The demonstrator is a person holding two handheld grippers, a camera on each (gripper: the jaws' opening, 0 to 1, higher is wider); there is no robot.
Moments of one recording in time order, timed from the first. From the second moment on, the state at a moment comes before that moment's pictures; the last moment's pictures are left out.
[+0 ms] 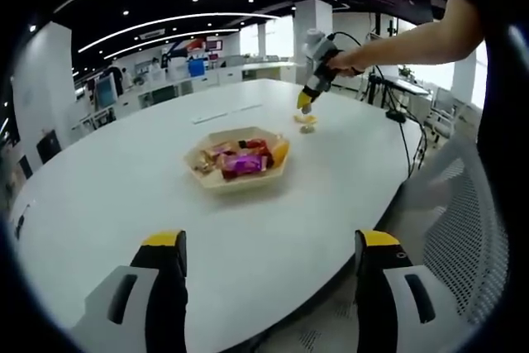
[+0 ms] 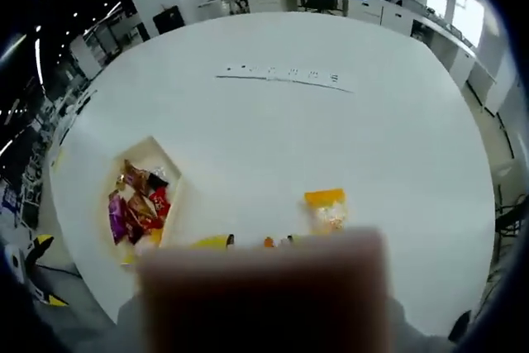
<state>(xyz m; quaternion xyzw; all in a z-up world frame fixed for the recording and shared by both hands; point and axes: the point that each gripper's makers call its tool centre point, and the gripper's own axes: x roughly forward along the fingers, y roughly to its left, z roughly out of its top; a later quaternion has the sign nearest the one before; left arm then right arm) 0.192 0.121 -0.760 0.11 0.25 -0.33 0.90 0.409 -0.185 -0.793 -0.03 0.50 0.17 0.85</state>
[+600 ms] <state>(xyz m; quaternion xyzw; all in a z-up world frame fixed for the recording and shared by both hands) 0.191 0.122 -0.763 0.11 0.27 -0.32 0.90 0.409 -0.186 -0.824 -0.04 0.50 0.18 0.85</state>
